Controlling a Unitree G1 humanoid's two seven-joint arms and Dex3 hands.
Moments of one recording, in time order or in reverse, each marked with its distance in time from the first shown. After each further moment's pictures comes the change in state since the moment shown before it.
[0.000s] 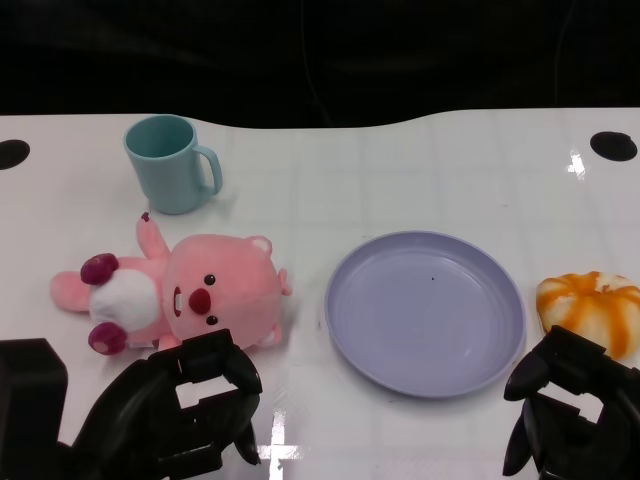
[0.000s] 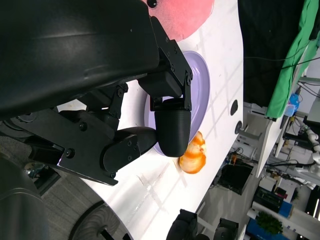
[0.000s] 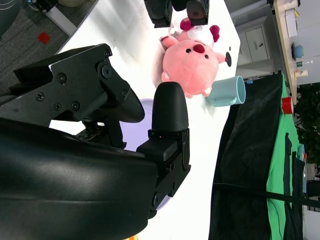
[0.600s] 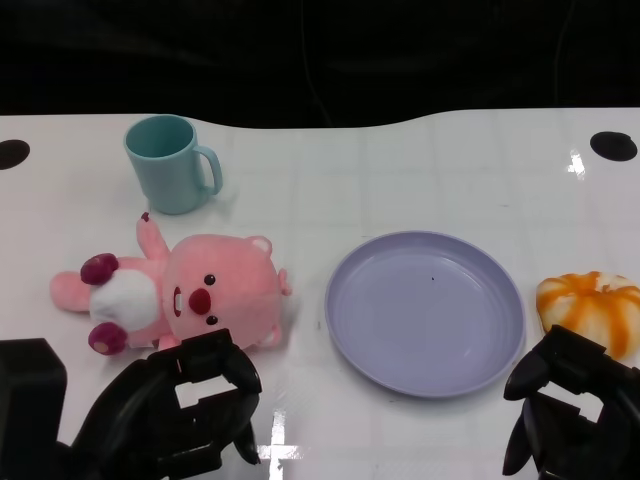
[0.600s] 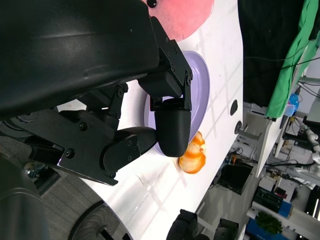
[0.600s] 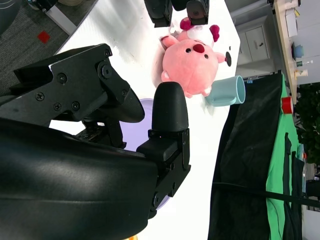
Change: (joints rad) left arm 0.000 0.000 0.002 0.000 -0.002 0.000 0.000; right arm 0.000 -0.001 0.002 -0.003 -0.003 0.000 -0.003
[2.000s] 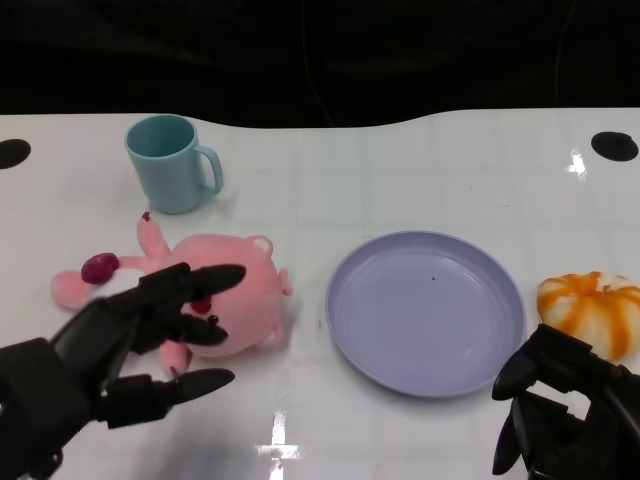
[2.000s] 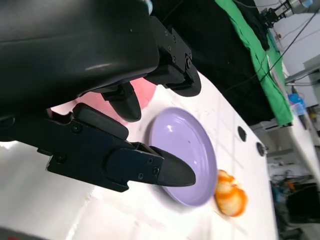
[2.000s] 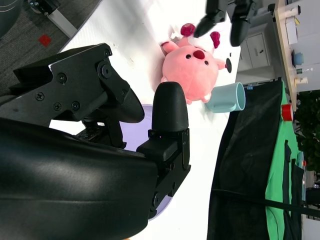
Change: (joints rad) left arm -0.048 0.162 0.030 -0.110 0.396 -0.306 0.042; right arm -0.020 0.004 0.024 0.015 -0.014 -0.004 0.011
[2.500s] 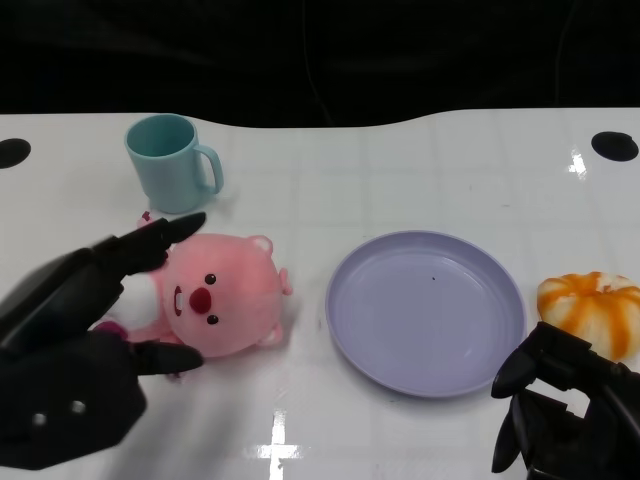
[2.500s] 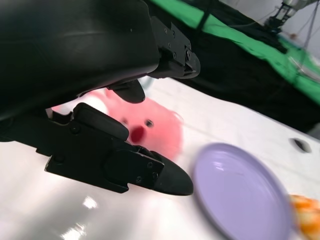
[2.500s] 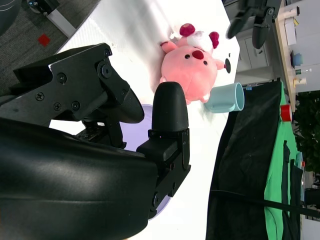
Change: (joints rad) left arm -0.098 0.165 -0.032 -0.026 0.395 -0.018 0.077; right arm -0.003 0.000 -0.001 0.001 0.003 0.000 0.000
